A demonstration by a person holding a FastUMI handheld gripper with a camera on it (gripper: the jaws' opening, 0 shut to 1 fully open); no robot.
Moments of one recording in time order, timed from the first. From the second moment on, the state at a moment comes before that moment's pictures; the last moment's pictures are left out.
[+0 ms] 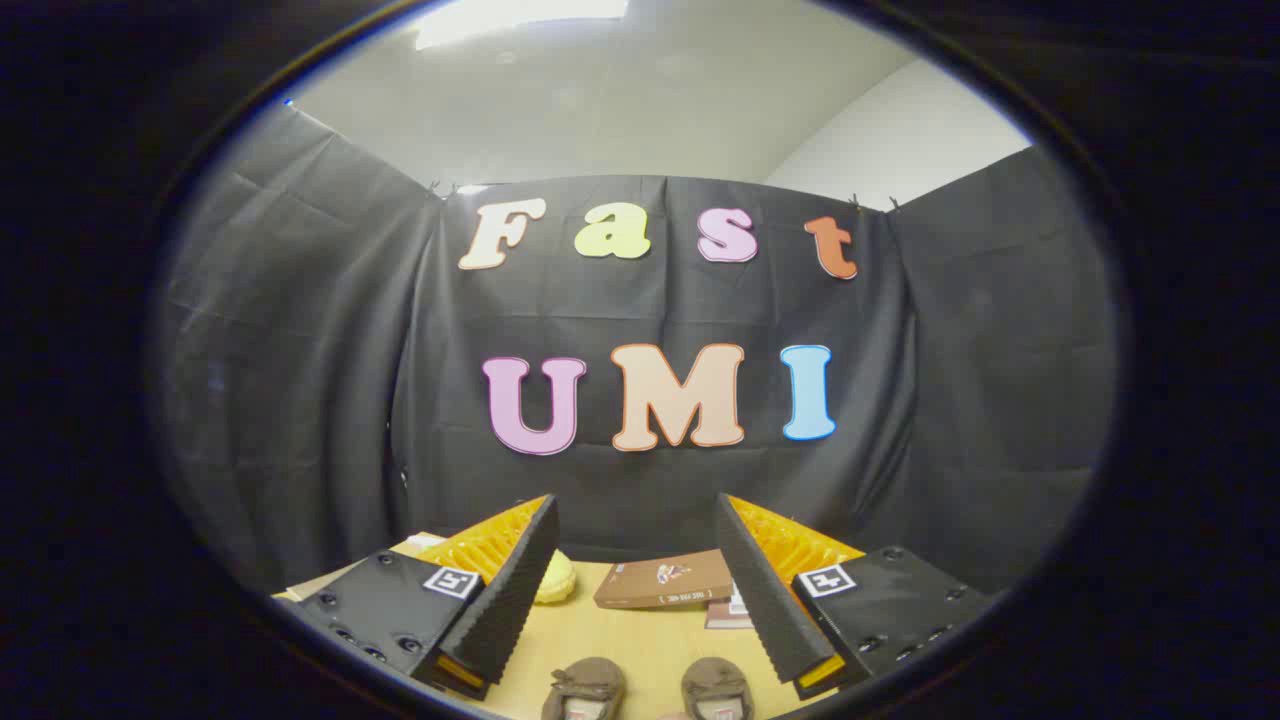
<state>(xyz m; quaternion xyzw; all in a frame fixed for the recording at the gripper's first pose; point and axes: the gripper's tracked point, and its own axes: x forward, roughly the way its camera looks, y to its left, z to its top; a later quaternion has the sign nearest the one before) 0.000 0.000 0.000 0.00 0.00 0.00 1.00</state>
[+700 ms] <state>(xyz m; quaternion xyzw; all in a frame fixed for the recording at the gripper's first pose) 0.000 -0.008 -0.008 -0.01 0.01 0.00 1.00</state>
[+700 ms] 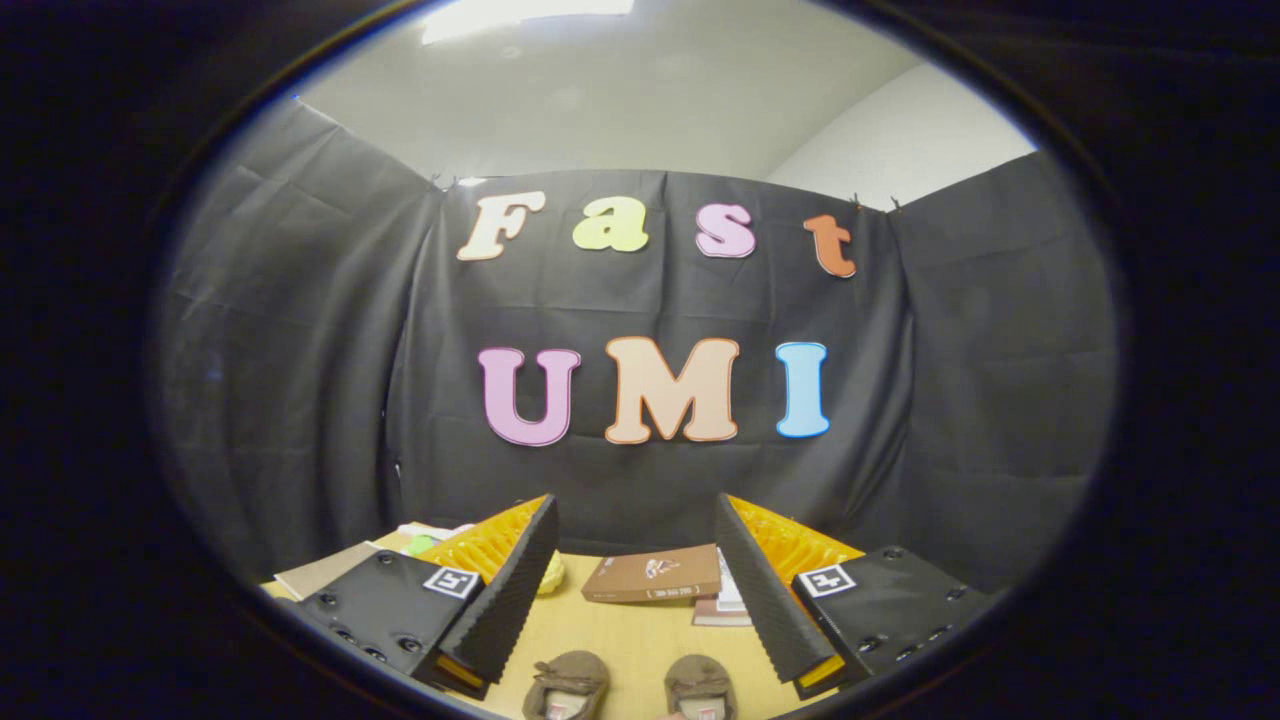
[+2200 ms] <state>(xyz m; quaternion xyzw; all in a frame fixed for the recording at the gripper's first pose) 0.002 0.071 -0.130 0.10 0.11 0.18 0.97</state>
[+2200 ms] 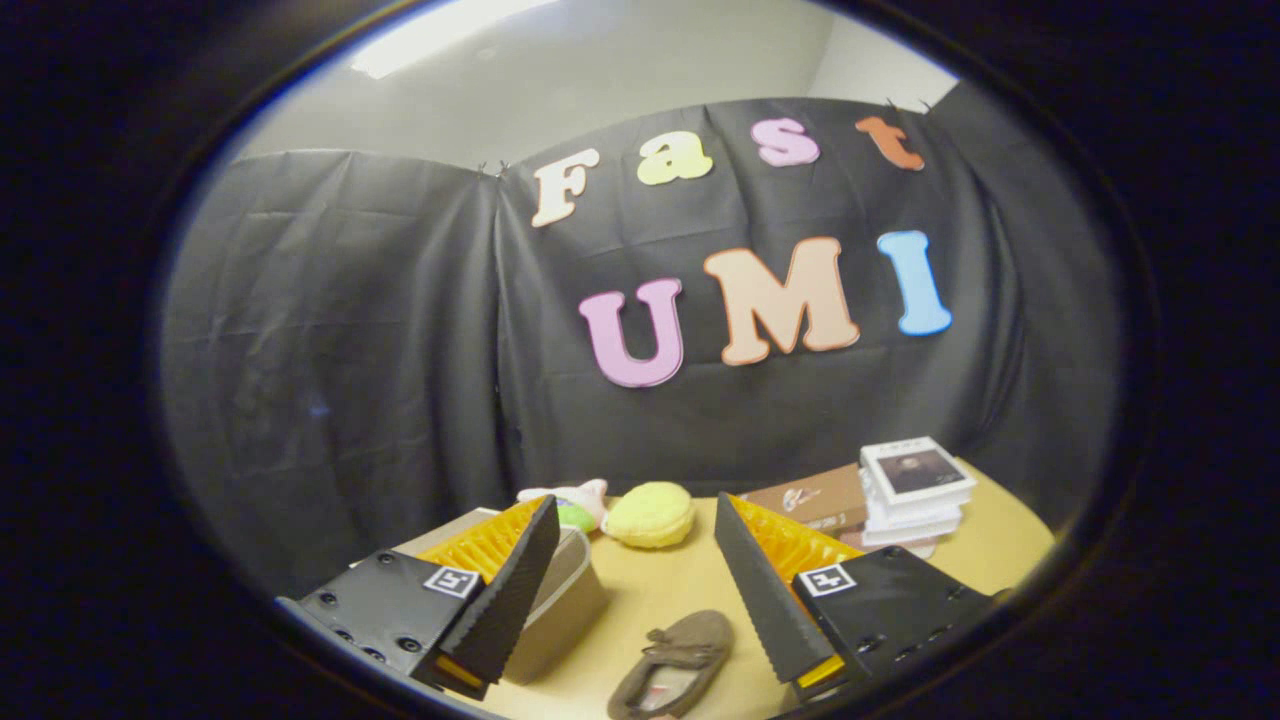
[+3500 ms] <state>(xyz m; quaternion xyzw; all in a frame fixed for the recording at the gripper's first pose) -0.041 0.215 -0.276 0.50 0.41 0.32 0.69</state>
